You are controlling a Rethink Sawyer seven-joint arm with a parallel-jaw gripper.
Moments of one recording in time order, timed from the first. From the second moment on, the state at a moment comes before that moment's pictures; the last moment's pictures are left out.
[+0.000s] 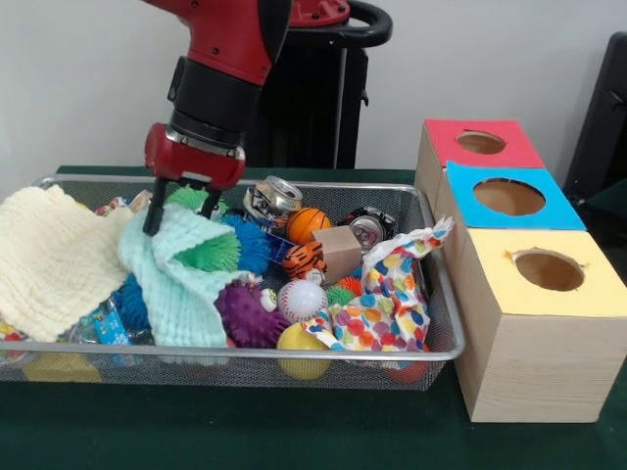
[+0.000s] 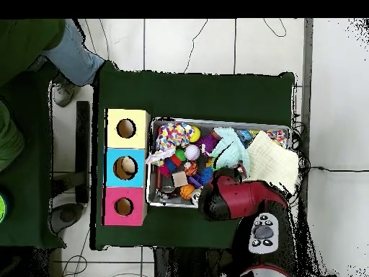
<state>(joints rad) -0.22 -0.52 -0.26 1.66 -0.61 0.03 1.57</state>
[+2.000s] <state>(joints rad) -0.67 -0.93 0.25 2.03 -0.57 0.30 1.57</state>
